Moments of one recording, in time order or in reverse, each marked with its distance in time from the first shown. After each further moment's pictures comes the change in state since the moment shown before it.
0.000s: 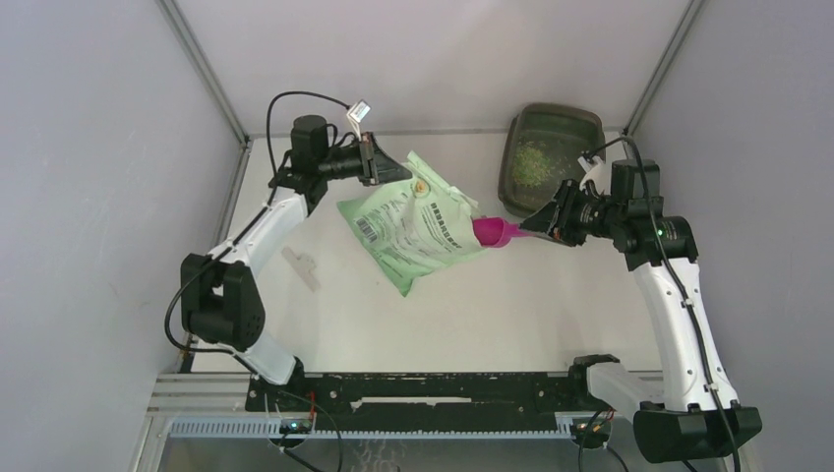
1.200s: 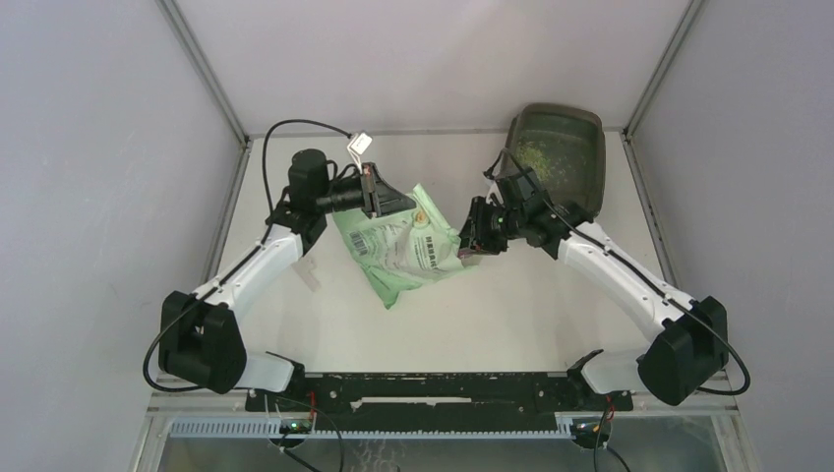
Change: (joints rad) left arm -0.083 -0.243 -0.299 0.154 -0.035 -0.034; right arm 0.489 0.305 -0.053 0.233 0.298 0.159
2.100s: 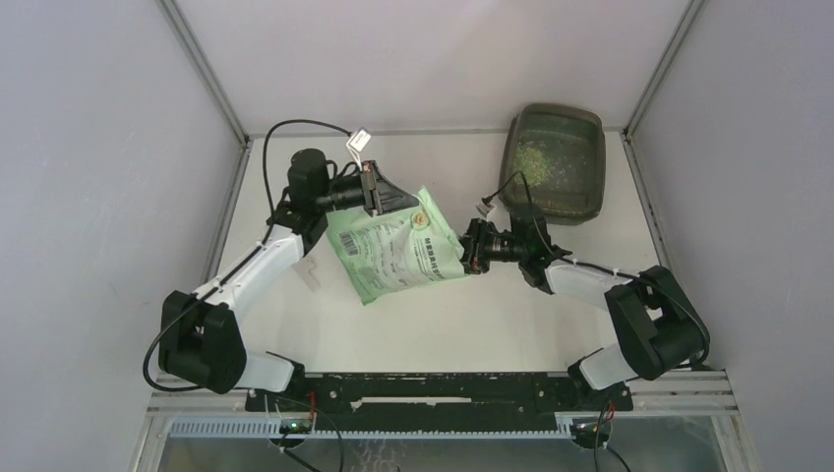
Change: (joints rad) left arm -0.007 0.000 -0.006 0.067 0.009 -0.102; right arm -0.090 0.124 -0.539 1.072 -0.487 0.360
